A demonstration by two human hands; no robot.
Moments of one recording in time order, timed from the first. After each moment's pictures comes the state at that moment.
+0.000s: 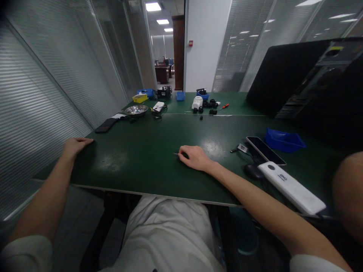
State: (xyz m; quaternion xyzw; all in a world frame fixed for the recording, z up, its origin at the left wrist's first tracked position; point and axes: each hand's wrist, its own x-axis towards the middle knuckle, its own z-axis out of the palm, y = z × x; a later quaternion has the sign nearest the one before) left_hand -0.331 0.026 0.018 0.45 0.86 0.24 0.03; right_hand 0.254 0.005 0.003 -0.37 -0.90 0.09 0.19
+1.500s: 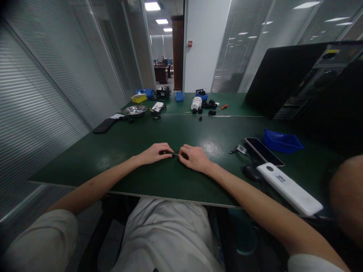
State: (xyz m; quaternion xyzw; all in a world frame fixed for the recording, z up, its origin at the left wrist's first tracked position) left_hand -0.014 0.031 0.003 0.91 0.26 0.24 0.23; right_hand 0.254 0.002 0.003 -0.40 -0.90 0.04 0.19
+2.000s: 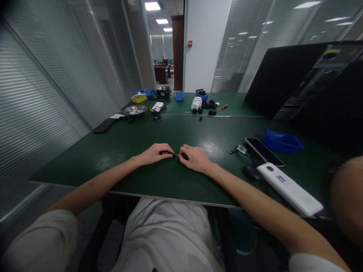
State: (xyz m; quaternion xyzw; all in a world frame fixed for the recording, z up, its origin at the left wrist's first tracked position) left_hand -0.012 0.029 0.004 0.90 0.25 0.25 0.25; right_hand 0.253 0.001 0.003 -0.40 -0.90 0.03 0.19
